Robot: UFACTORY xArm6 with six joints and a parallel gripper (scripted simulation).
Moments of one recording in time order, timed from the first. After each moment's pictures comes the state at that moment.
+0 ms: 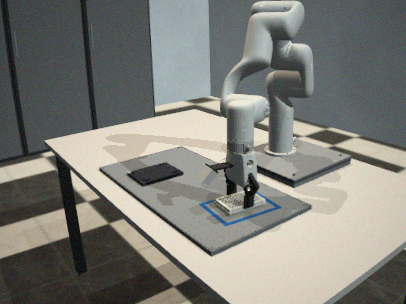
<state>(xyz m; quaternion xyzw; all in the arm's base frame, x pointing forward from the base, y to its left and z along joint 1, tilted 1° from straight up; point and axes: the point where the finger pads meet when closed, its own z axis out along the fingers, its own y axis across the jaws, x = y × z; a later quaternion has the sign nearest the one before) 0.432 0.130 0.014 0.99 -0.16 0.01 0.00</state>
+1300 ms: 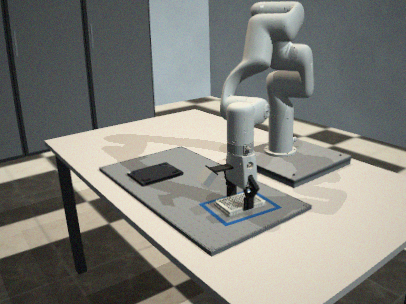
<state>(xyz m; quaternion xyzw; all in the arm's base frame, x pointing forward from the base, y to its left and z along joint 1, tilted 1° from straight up) 0.432 0.130 0.009 0.99 -0.16 0.01 0.00</state>
